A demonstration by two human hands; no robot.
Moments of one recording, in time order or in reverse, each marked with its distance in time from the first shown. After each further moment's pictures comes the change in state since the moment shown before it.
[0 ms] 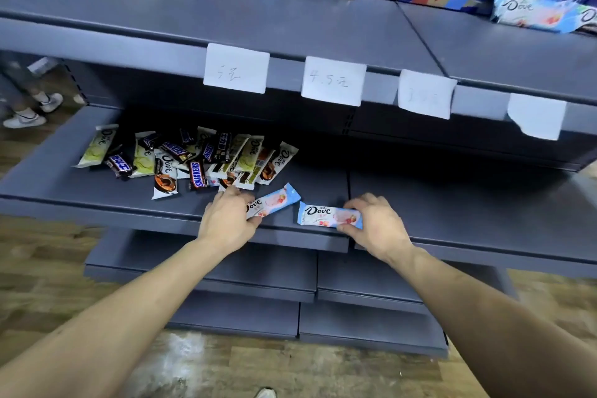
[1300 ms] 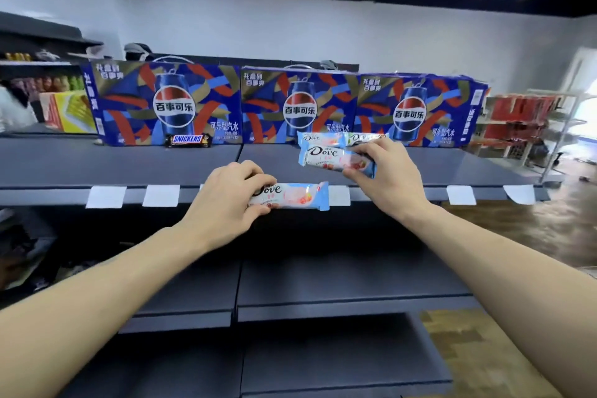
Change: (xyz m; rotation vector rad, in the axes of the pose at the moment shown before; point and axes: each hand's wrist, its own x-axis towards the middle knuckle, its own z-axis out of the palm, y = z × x) left_hand -0.094 0.308 -0.173 0.149 0.560 0.763; right_hand -0.128 0.121 -0.342 -0.022 0.801 -0.136
